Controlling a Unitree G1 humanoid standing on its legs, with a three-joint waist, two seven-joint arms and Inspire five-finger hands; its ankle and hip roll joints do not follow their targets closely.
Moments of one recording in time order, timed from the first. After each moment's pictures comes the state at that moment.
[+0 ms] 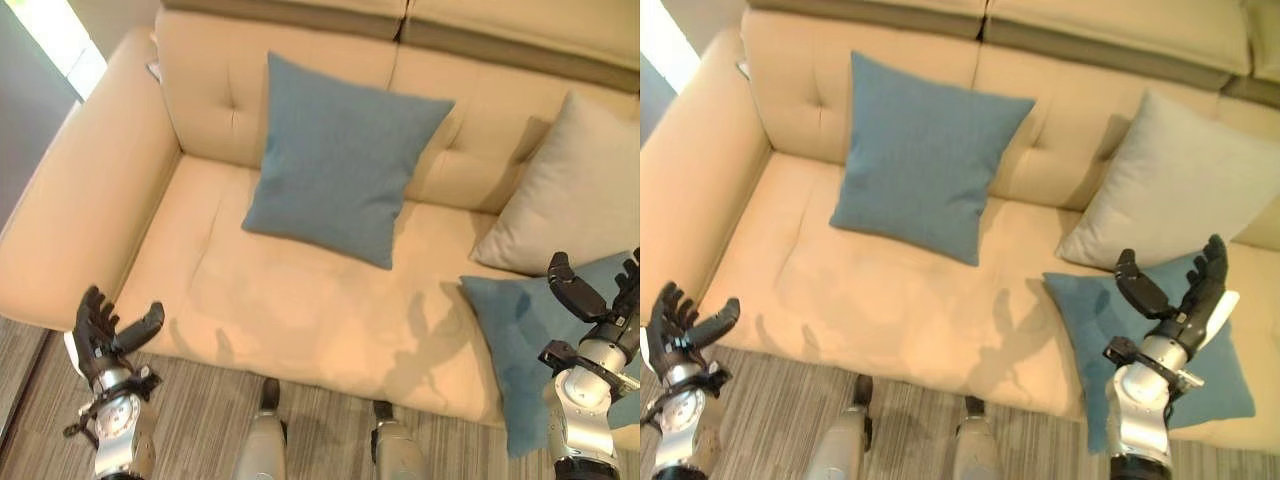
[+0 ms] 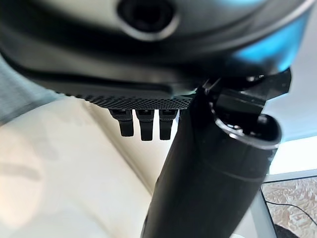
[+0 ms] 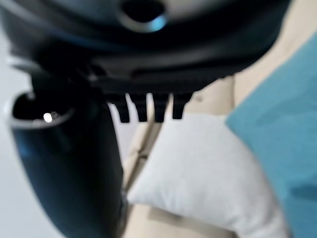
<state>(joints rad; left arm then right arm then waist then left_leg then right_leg) 0.10 0.34 0.21 0.47 -0.51 -0.32 0.29 0.04 -0.42 -0.35 0.23 0.20 -0.27 -0.48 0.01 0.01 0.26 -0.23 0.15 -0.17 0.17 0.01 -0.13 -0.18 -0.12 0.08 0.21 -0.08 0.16</state>
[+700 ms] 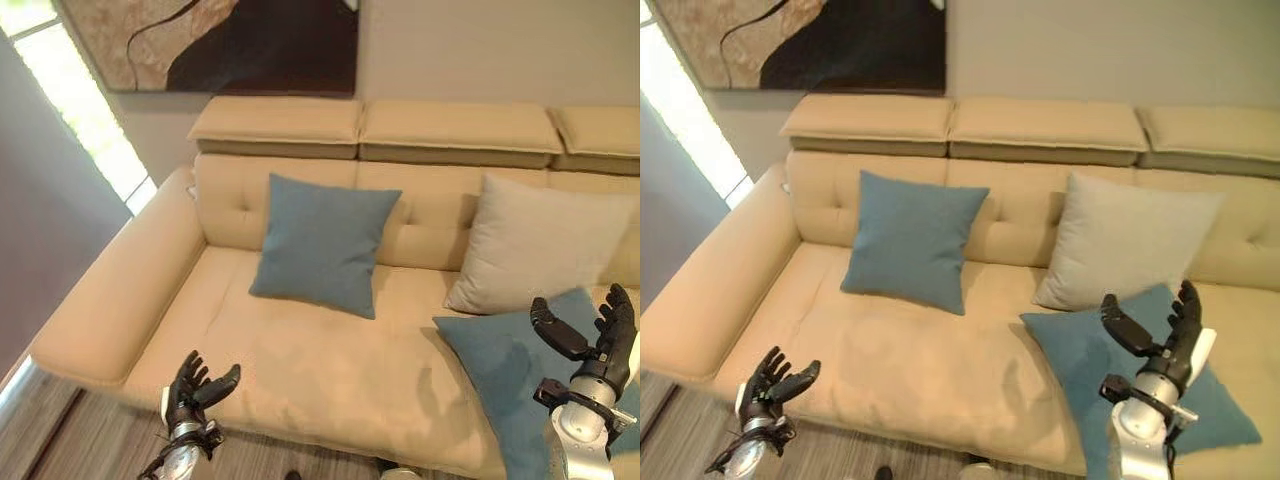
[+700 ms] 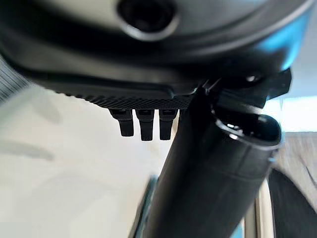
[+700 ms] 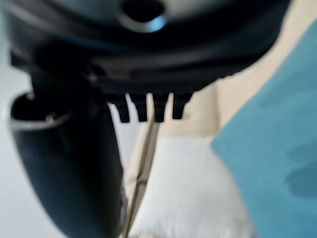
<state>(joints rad) 0.17 0.22 -0.05 0.51 -0.50 -0.24 0.21 0.13 -0.34 -0.30 0.25 0.15 -0.23 -0.48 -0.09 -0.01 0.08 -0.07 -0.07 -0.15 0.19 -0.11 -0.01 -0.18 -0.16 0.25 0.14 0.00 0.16</state>
